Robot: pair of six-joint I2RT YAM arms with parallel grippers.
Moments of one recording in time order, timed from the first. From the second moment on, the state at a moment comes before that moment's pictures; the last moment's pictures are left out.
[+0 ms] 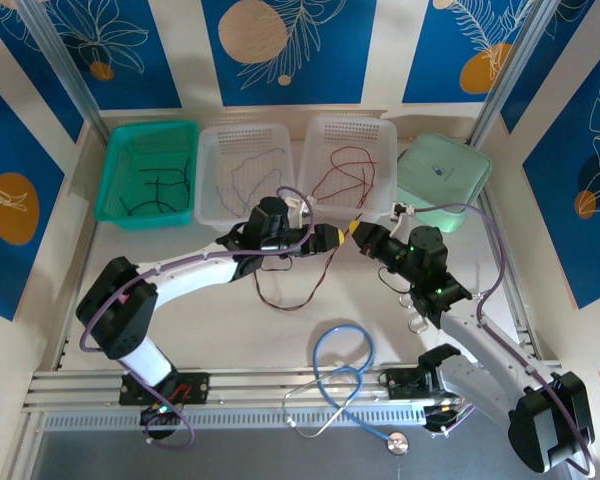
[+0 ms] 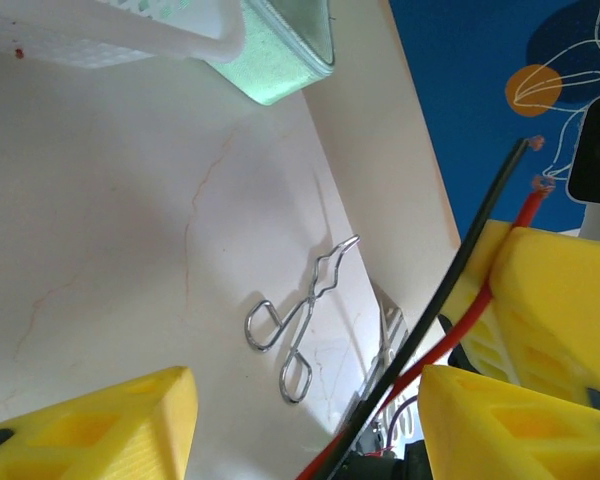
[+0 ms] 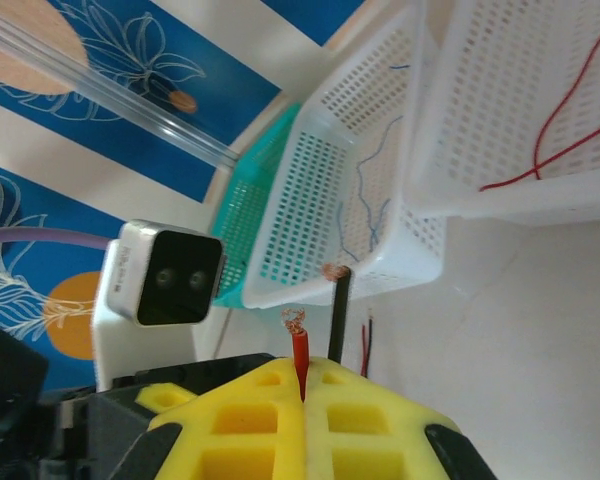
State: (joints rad) left arm -0.79 1.62 1.01 0.22 0.49 -0.91; right arm 0.40 0.87 0.49 0.21 -0.31 0.91
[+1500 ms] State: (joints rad) left arm -0.80 1.51 0.98 0.29 0.49 -0.85; right arm 0.38 0.94 0.46 0.27 -0.44 0.97
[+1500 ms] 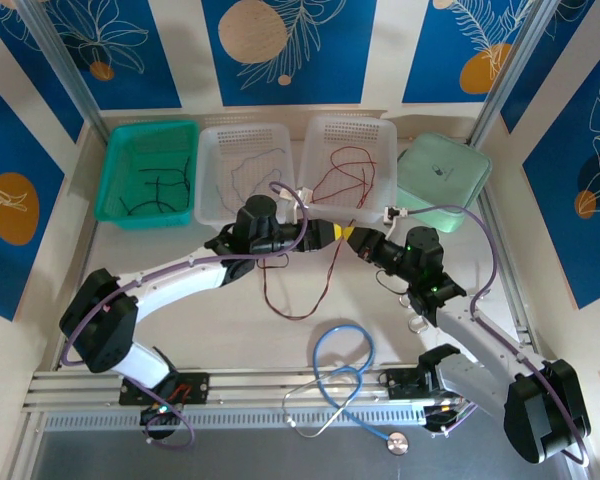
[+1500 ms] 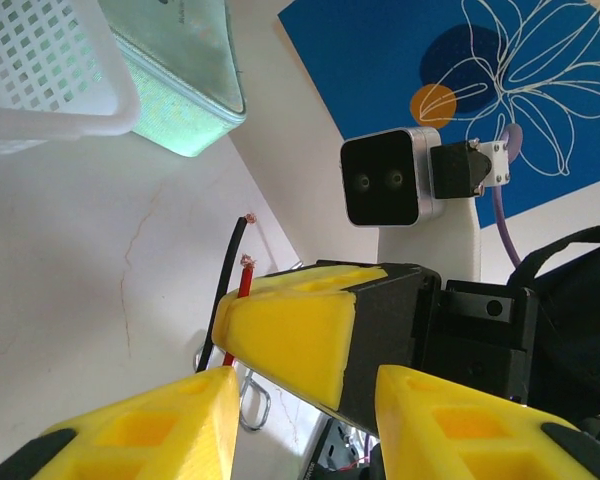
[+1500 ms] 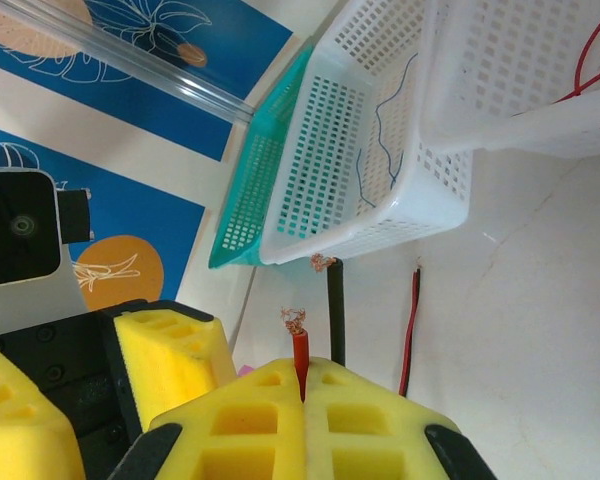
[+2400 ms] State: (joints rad) left arm -0.81 1.51 0.99 0.27 0.52 -0.85; right arm 0.36 0.95 0.50 0.27 -0.56 1.04
